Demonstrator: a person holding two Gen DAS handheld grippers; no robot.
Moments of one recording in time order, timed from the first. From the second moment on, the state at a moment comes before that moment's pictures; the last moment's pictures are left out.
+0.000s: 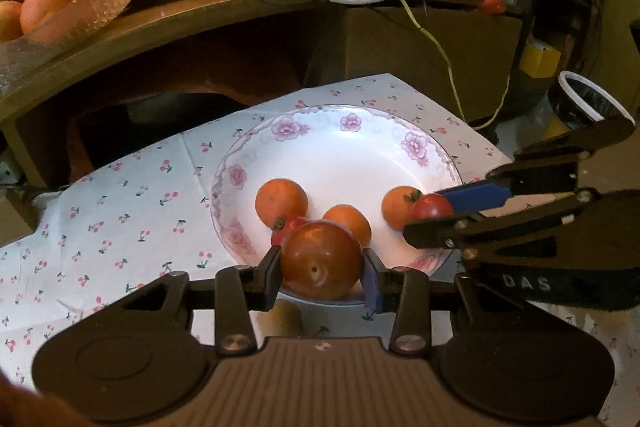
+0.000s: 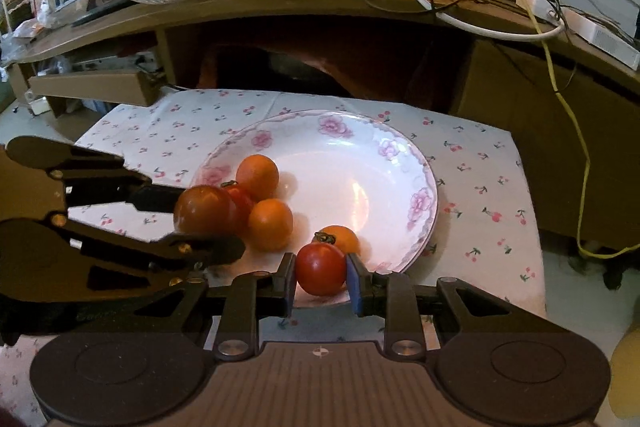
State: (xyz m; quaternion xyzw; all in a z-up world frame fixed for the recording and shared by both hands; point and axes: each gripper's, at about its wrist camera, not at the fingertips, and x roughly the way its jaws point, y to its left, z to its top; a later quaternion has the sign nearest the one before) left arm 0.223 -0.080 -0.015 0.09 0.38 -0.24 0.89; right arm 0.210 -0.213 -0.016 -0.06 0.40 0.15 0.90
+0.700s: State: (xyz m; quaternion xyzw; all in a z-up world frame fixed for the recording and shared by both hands) left arm 0.241 -0.082 -0.021 0.08 0.38 -0.22 0.89; right arm 0.229 -0.219 -0.021 -0.05 0.39 0.13 0.91
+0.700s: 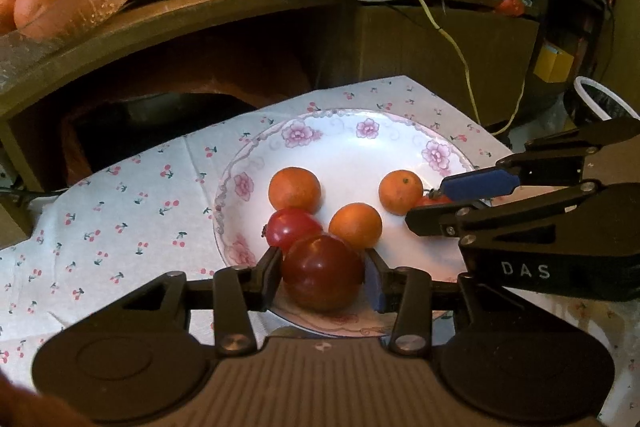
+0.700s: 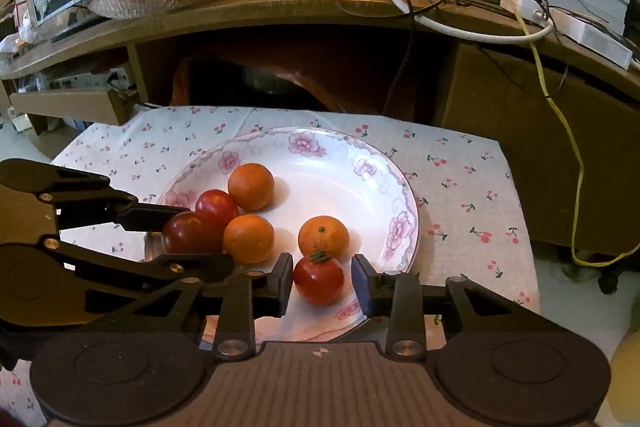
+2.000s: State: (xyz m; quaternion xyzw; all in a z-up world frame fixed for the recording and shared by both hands) left arm 0.167 -0.032 -0.009 0.08 0.40 -0.19 0.89; right arm 0.153 -0.186 0.012 0.00 0.38 0.16 0.91
